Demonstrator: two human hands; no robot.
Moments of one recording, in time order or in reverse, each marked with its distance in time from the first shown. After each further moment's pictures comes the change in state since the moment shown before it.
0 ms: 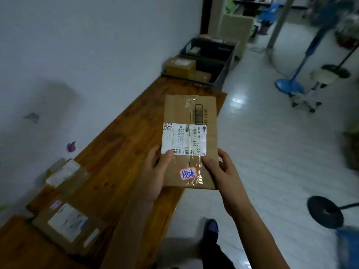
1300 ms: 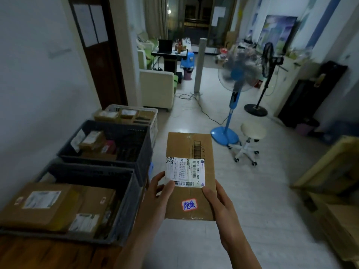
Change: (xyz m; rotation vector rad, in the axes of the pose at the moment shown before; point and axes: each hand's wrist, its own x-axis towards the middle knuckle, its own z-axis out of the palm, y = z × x) left_hand 0.687 0.219 0.619 -0.019 -0.422 0.050; right_hand 0.699 -0.227 -0.475 0.134 0.447 -0.088
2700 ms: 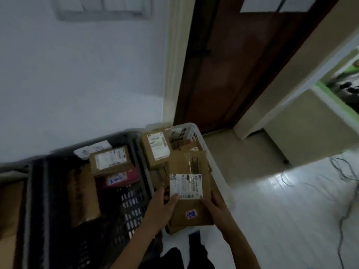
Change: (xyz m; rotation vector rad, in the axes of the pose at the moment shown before) left_hand 0.838 0.013 -0.131 -0.066 0.754 -0.394; right_hand 0.961 -0.032 0.374 -0.790 -0.992 0.375
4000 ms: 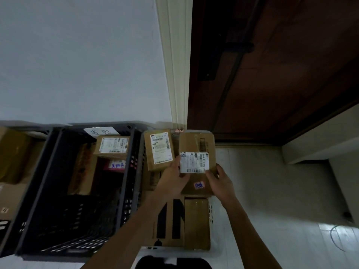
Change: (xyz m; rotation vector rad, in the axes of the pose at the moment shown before) left_hand 0.175 0.082 0.084 0.158 0.365 -0.069; right_hand 0.239 -0.083 -0.084 -0.382 -0.258 -0.190
